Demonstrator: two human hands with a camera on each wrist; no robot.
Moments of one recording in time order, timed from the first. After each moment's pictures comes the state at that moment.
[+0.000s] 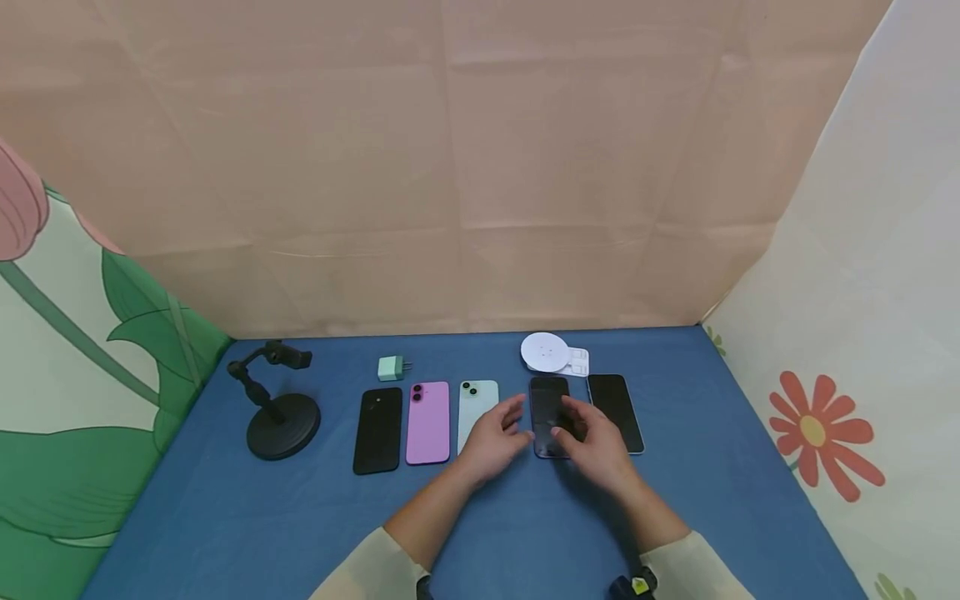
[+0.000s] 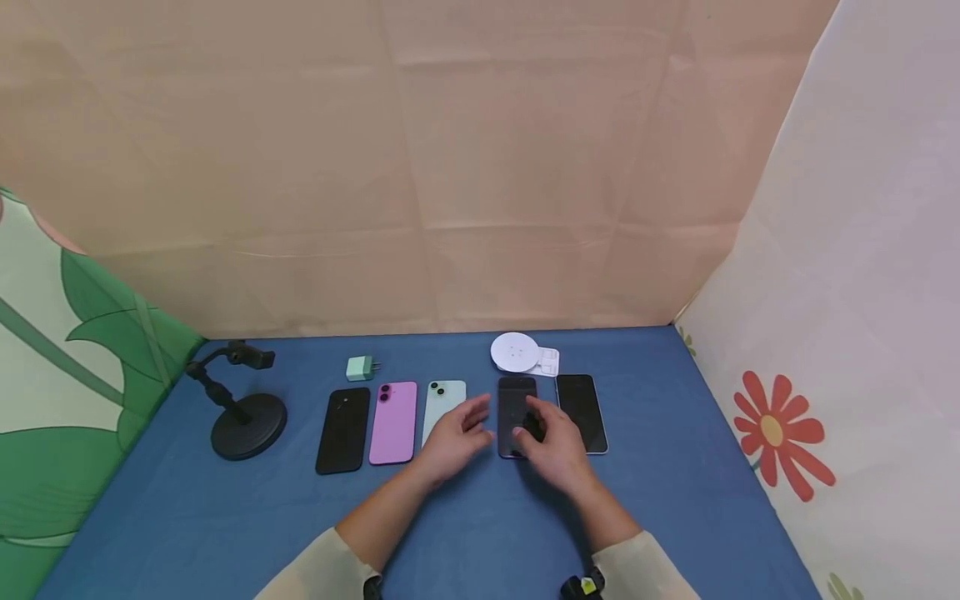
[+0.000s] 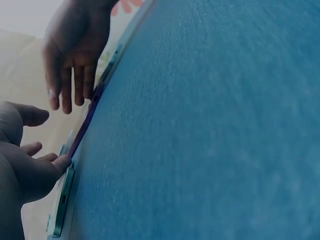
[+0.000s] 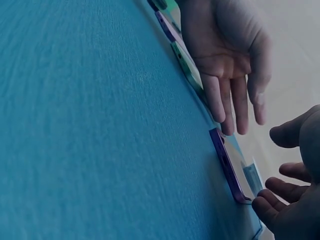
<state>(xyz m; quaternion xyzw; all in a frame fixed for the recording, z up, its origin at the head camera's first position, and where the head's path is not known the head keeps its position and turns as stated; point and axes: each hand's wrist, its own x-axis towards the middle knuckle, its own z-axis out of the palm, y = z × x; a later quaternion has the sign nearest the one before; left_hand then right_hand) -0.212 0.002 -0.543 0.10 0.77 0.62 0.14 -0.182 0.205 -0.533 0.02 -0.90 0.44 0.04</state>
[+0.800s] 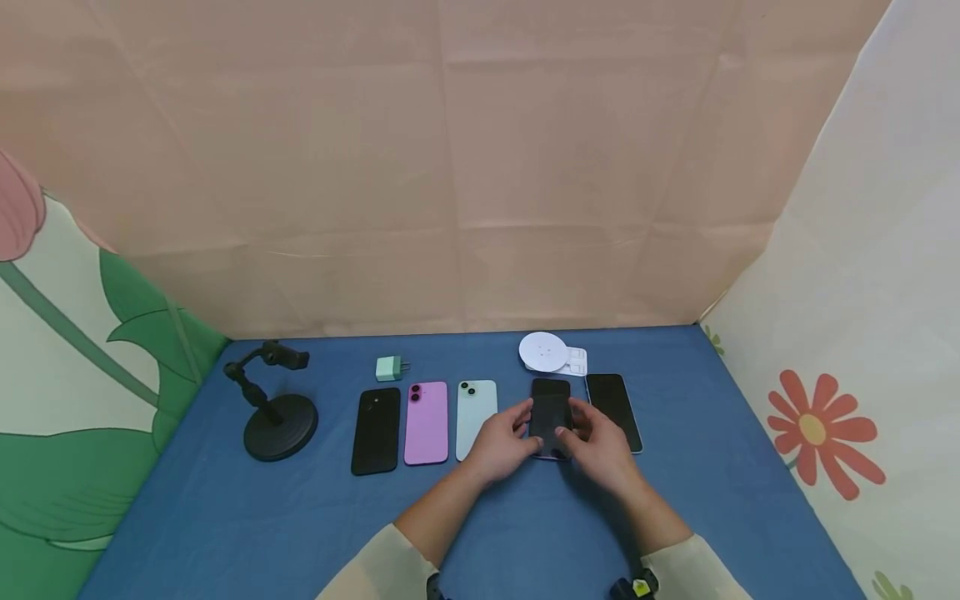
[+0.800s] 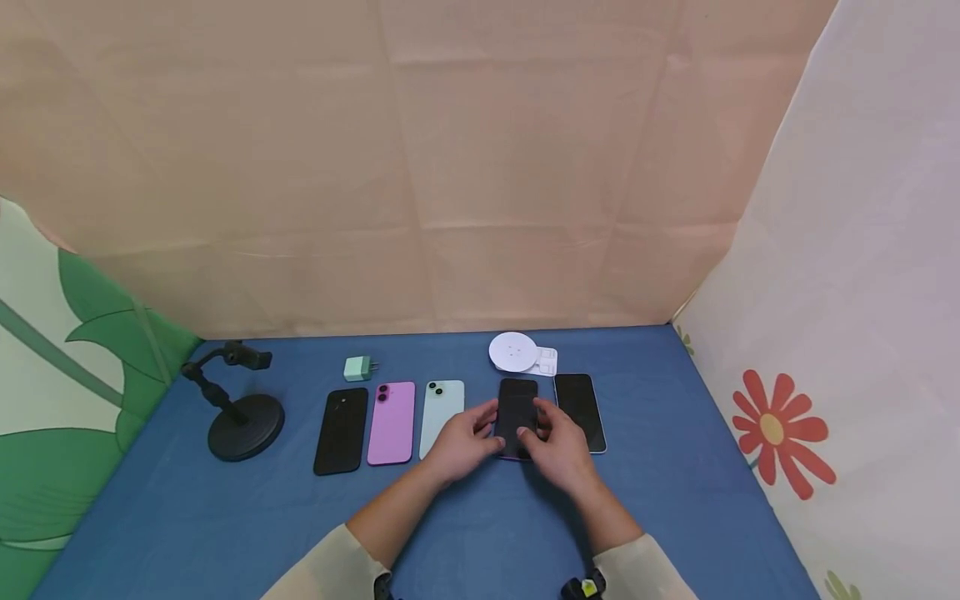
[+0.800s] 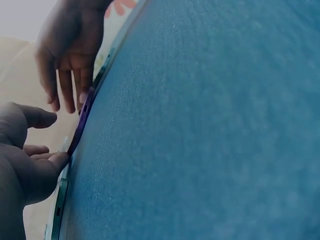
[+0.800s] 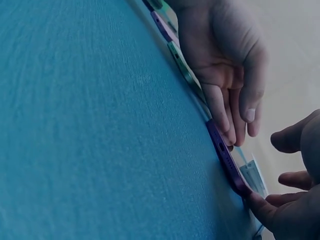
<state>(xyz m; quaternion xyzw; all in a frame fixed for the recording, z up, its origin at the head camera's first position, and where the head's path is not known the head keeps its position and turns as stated) -0.213 0.018 -0.543 0.11 0.79 0.58 0.15 -0.179 0.211 -0.534 -0.03 -0.89 0.46 0.01</state>
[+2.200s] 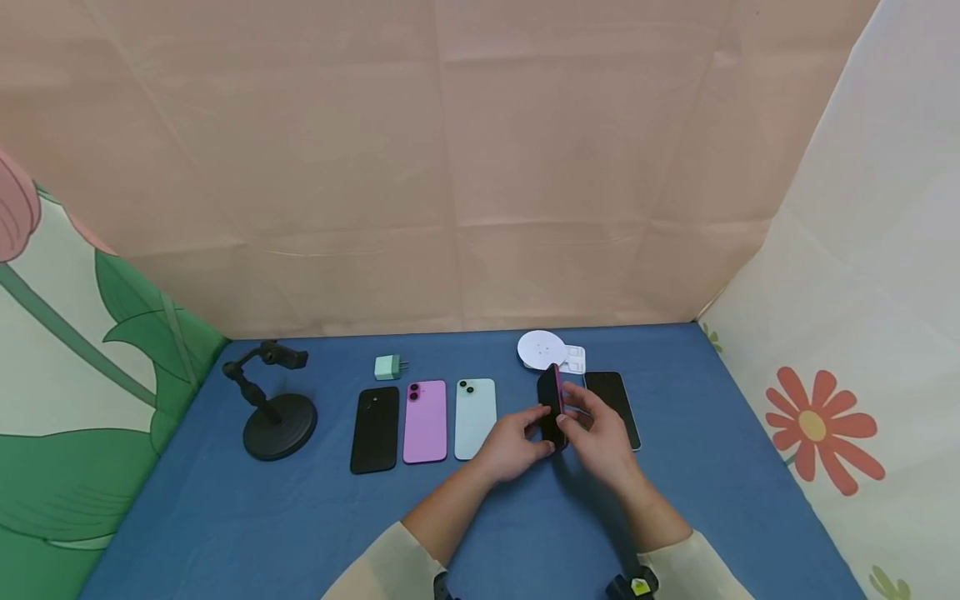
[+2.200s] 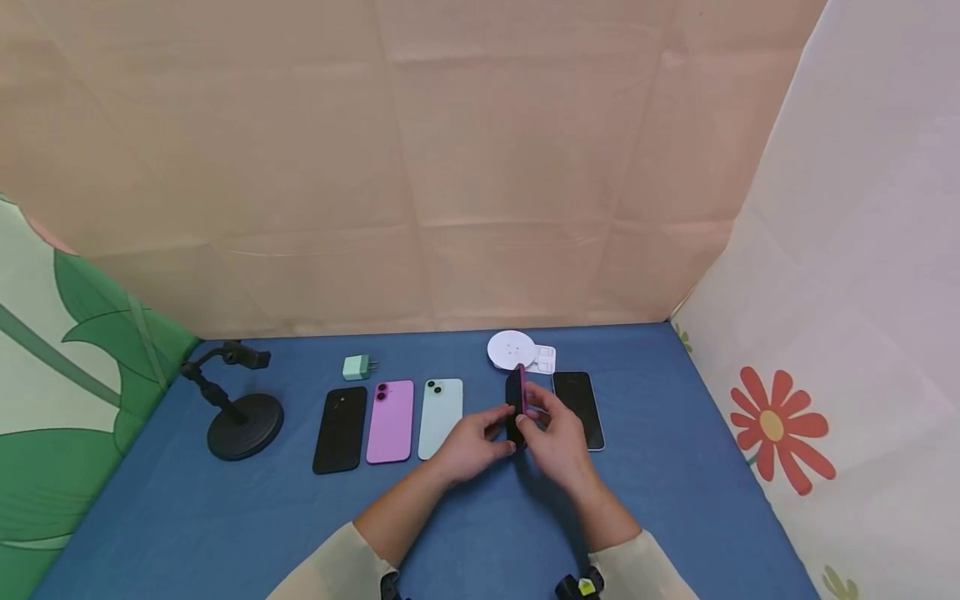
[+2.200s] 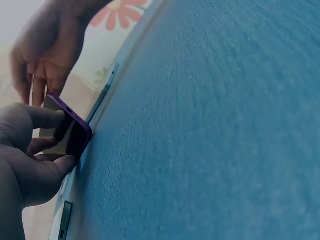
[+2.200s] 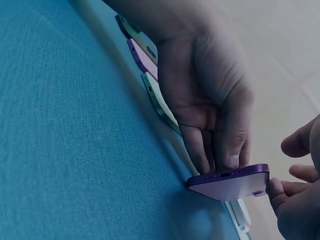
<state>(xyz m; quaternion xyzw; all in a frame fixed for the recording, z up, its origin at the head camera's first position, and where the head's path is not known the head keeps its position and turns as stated) -0.209 0.028 -0.536 0.18 0.83 0.51 0.15 -0.173 0.200 -0.504 -0.01 -0.82 0.57 0.05</state>
